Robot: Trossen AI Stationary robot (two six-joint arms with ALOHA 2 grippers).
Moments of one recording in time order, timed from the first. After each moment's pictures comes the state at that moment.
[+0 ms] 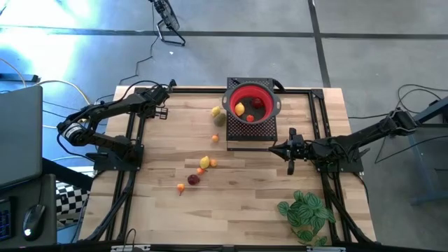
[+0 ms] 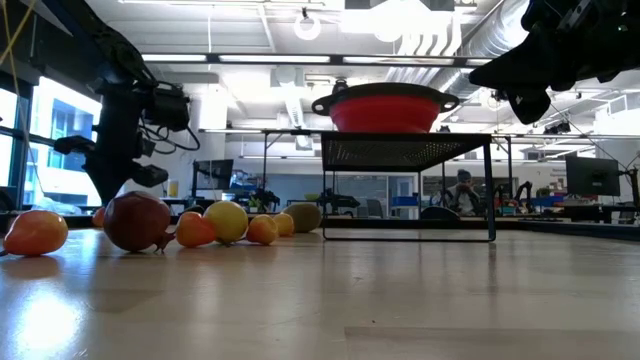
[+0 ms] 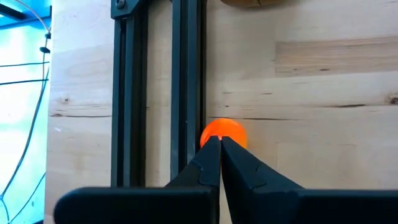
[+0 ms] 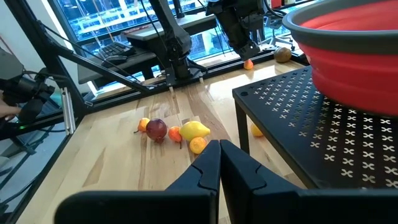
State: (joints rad) left arm 0.92 1.29 0.65 -0.70 -0.54 -0.55; right arm 0.30 0.71 0.21 0.35 0.44 0.34
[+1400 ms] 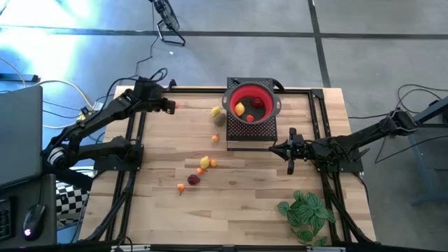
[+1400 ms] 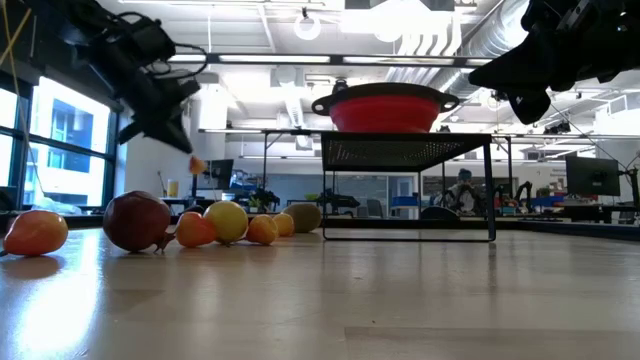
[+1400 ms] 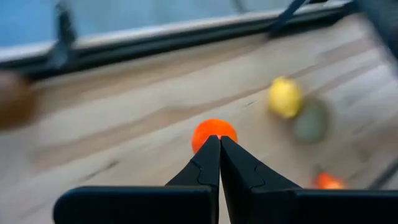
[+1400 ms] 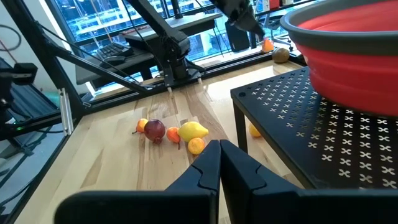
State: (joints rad) left arm 0.92 0.94 0.65 -0.40 0.13 -0.36; right arm 0.30 0.71 0.21 0.35 0.45 0.34
